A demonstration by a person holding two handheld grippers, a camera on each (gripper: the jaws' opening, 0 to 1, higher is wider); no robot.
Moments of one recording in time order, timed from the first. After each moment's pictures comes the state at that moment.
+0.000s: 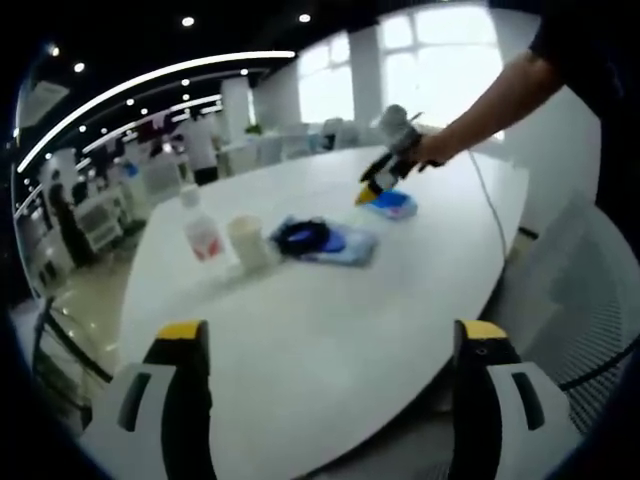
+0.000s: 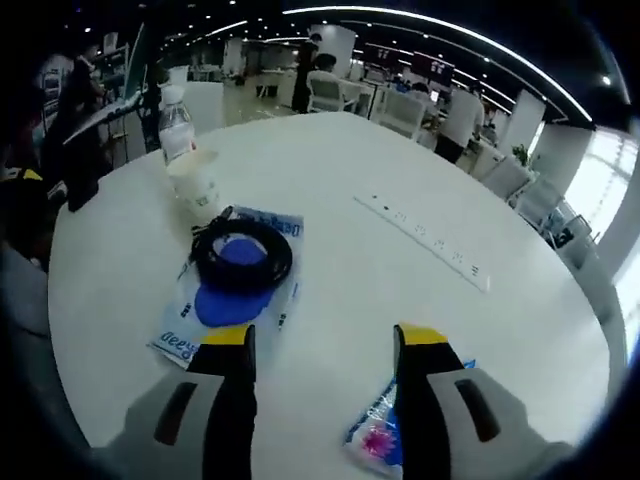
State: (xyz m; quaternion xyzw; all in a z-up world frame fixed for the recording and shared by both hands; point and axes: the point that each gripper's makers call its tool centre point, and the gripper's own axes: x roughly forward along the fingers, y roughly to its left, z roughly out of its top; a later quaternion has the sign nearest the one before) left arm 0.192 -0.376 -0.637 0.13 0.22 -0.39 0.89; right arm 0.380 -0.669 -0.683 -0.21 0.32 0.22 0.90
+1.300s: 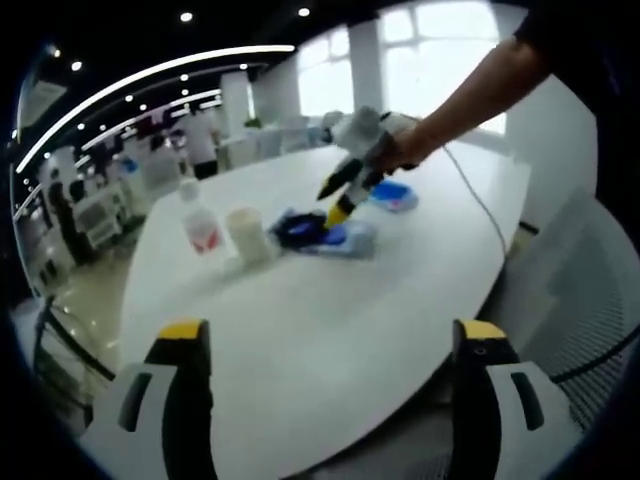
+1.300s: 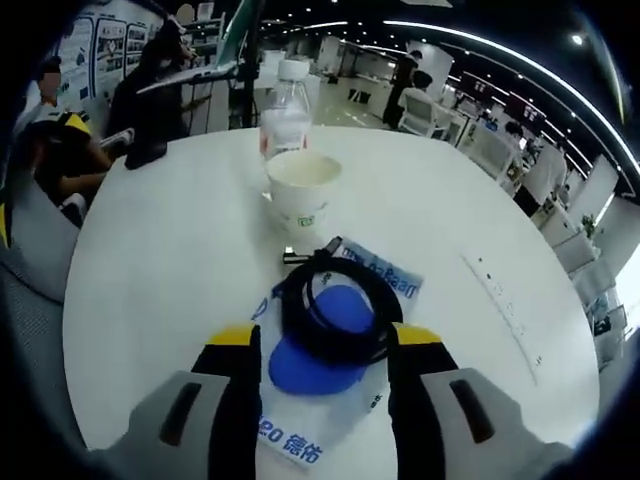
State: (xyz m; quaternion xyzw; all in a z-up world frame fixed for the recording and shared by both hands) left arm 0.192 -0.376 -0.645 0.14 0.23 -0.39 0.88; right arm 0.396 -0.567 -0.718 -0.28 0.30 0.37 0.83
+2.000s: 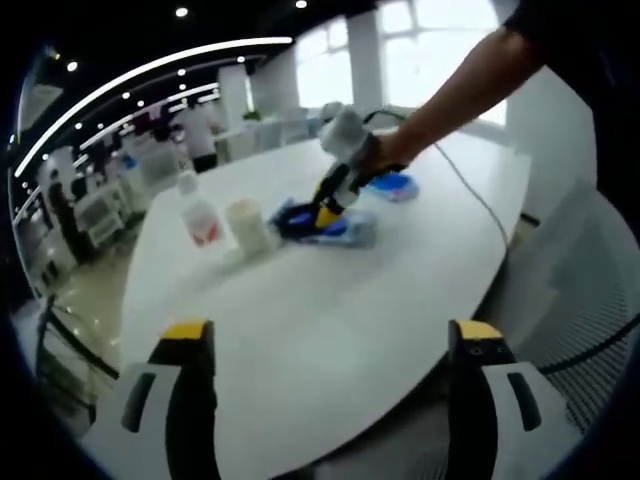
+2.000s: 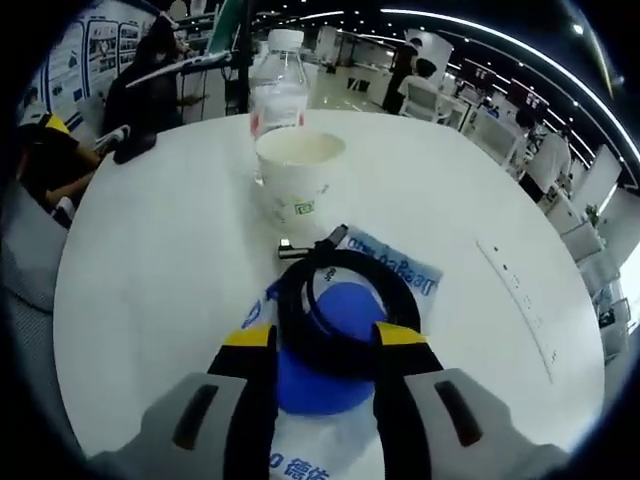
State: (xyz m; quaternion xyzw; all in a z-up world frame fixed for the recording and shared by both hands) left arm 0.192 -0.372 -0.654 0.15 0.25 -0.38 0.88; right arm 0.405 -0.557 -0.746 -0.27 0.33 0.37 0.82
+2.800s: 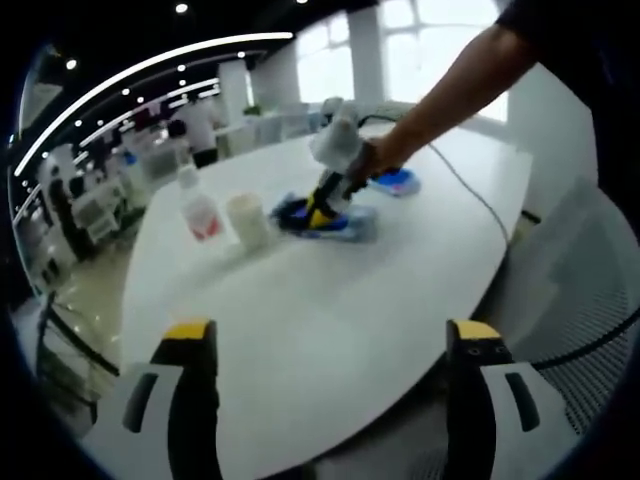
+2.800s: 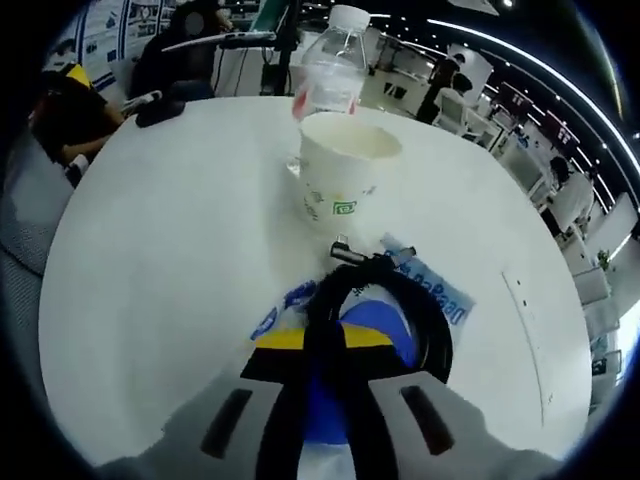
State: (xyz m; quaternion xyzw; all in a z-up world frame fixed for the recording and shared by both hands) left arm 0.191 -0.369 -0.657 0.16 0.26 -0.38 0.88; right arm 0.405 -0.535 -0.762 -0.31 0.31 0.41 0.80
